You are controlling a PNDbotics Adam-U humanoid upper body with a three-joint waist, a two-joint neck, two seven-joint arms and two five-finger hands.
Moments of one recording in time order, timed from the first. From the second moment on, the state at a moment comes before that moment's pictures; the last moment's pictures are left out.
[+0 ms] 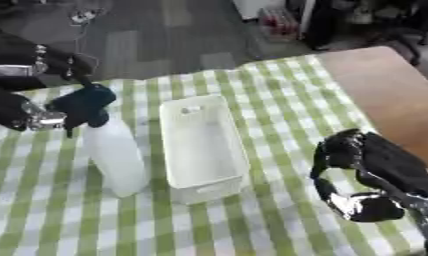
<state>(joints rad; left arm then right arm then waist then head) -0.70 1.04 -0.39 -1.76 -0.42 -0.15 -0.72 -0.01 -0.40 0.08 -1.99 0.81 -0.67 0.23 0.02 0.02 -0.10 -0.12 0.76</state>
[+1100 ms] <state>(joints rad) -0.69 1.03 -0.40 -1.70 -0.48 -0.19 -0.74 -0.05 -0.41 0.07 -1.99 0.75 -0.68 0.28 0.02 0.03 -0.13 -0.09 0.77</state>
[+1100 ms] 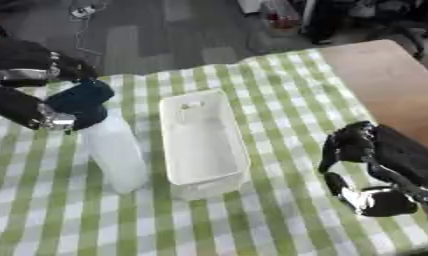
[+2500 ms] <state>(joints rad) -0.66 1.01 -0.41 -1.67 -0.49 -0.23 -0.71 -0.09 -0.42 0.08 -1.99 0.71 -0.69 0.33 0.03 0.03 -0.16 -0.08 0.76</state>
